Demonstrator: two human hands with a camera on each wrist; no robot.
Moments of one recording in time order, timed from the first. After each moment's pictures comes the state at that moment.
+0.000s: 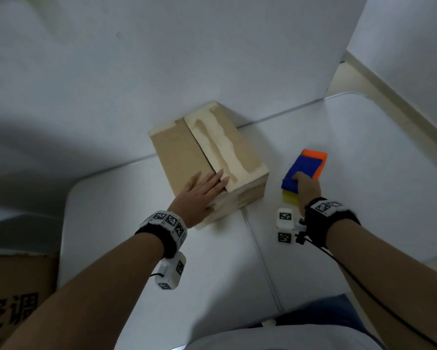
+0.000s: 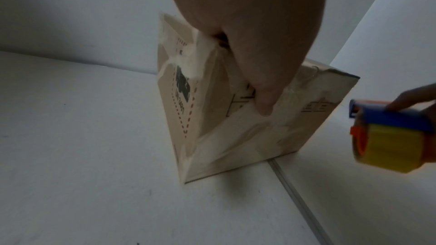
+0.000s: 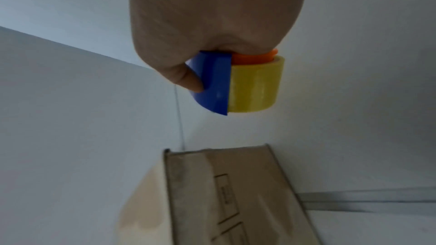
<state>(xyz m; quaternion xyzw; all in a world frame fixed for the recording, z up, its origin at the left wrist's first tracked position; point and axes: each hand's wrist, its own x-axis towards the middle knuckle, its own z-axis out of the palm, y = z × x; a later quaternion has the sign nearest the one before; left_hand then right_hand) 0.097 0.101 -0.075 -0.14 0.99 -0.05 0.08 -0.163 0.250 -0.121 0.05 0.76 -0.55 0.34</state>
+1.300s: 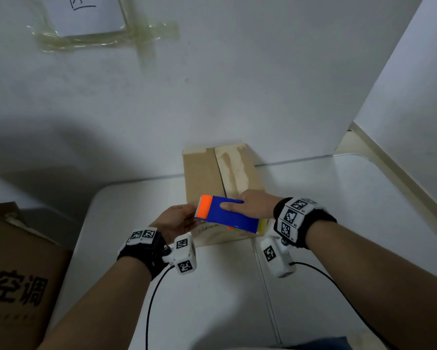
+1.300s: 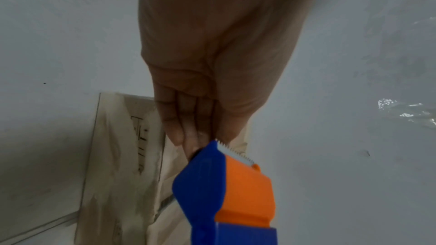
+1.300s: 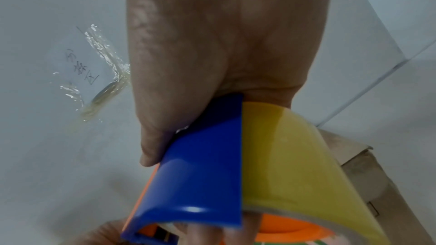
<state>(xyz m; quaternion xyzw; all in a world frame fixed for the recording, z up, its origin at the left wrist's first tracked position) 0.168 0.099 -0.018 -0.50 0.41 0.74 -0.17 -0.038 0.189 0.043 -0.57 0.72 -0.04 0.39</state>
